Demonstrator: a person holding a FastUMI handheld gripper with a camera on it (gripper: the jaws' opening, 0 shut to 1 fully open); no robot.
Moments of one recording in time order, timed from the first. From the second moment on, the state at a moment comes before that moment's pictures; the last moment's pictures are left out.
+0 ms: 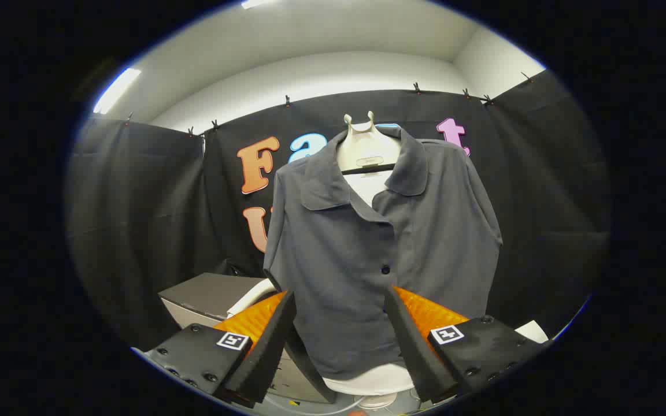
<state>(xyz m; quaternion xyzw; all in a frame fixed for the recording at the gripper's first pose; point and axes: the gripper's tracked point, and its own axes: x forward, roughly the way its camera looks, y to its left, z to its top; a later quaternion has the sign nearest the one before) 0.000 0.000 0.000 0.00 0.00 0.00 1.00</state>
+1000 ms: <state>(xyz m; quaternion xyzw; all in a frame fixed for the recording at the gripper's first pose) -0.035 0.084 0.050 -0.03 -0.04 -0.06 1.00</state>
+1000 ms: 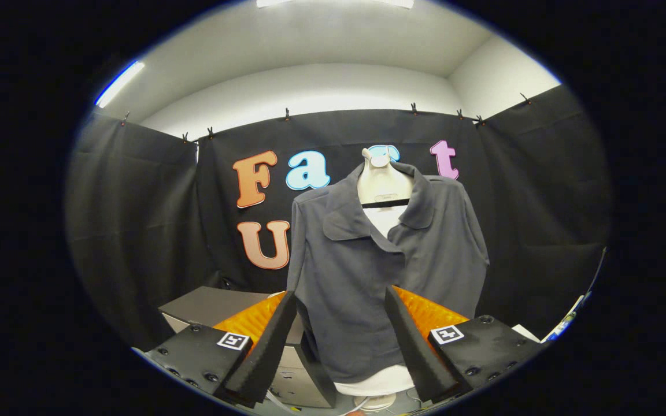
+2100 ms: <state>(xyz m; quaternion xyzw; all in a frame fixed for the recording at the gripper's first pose) 0.070 0.293 -0.030 -0.04 0.08 -0.01 1.00</state>
